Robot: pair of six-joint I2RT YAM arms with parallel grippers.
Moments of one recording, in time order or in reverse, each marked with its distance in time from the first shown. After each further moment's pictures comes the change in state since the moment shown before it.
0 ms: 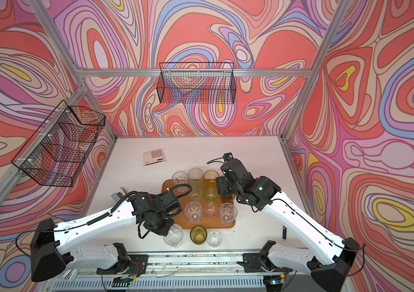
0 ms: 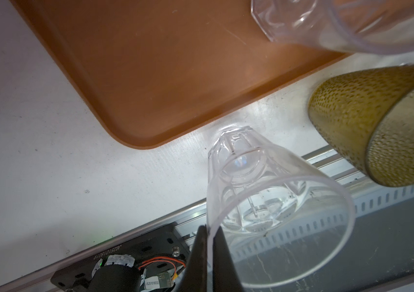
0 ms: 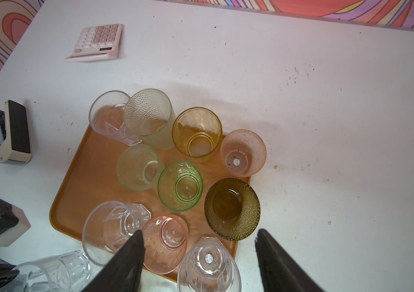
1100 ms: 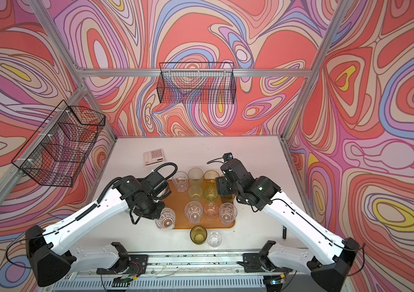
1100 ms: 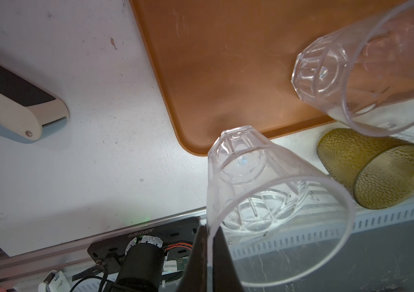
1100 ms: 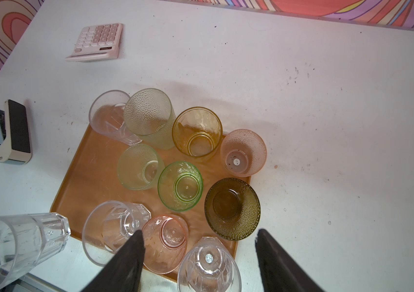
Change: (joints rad) left arm 0.258 0.010 0.187 -0.149 -0.042 0.094; right arm 0.000 0.001 0.000 0.000 -0.002 0.000
